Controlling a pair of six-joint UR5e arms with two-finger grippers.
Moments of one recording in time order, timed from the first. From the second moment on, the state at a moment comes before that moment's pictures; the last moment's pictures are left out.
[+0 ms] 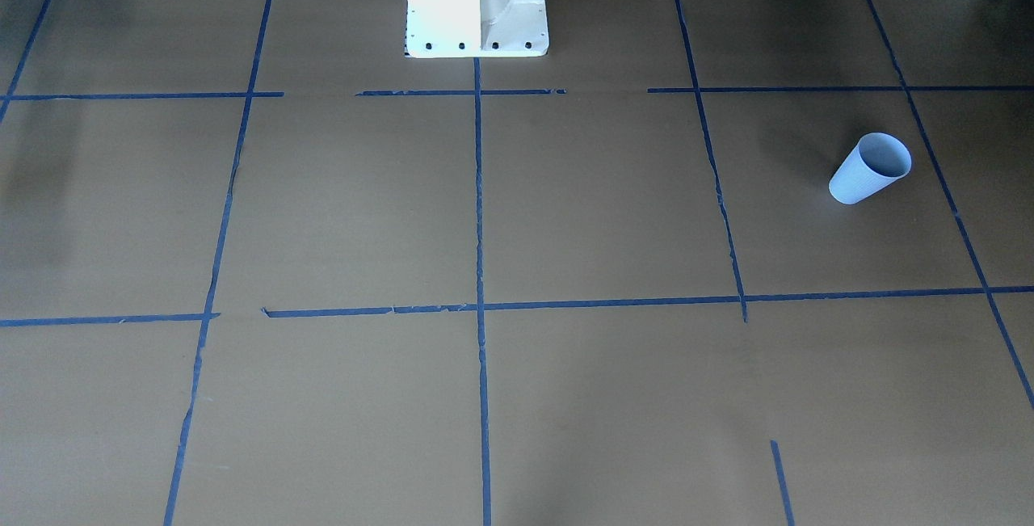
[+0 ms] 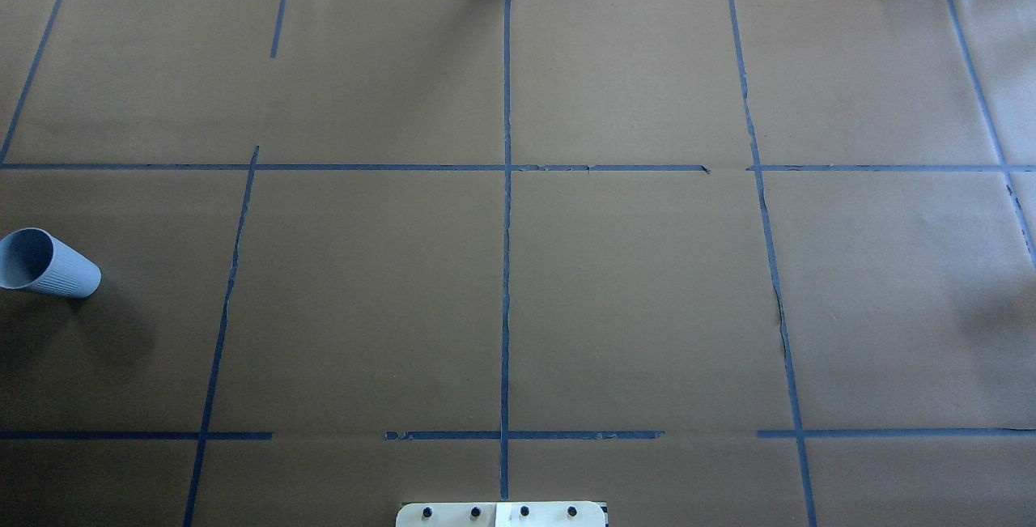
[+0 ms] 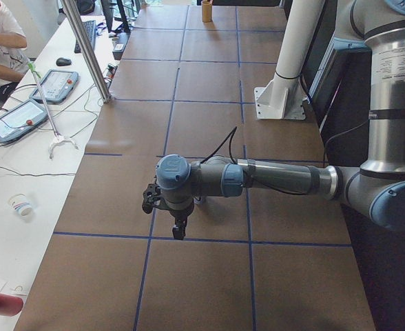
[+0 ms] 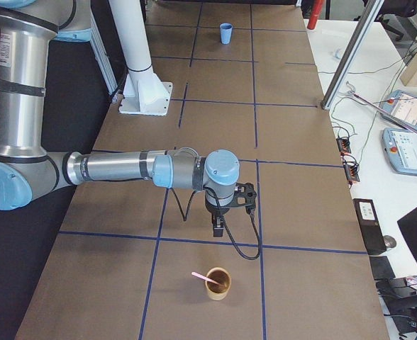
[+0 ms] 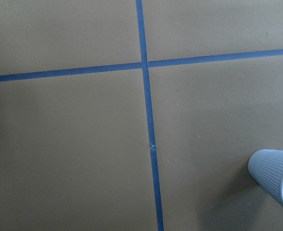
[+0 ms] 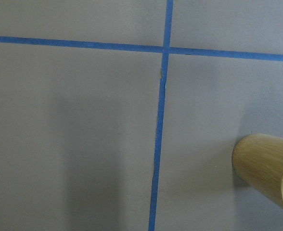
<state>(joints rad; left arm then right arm) -1.58 -1.49 -1.74 -1.47 -2.39 0.12 1.57 -1.73 1.83 -1.69 2.36 -0.09</state>
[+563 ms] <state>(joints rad) -1.58 -1.49 -1.75 -1.47 -2.39 0.12 1.57 -1.73 1.83 -1.69 2.36 -0.09</state>
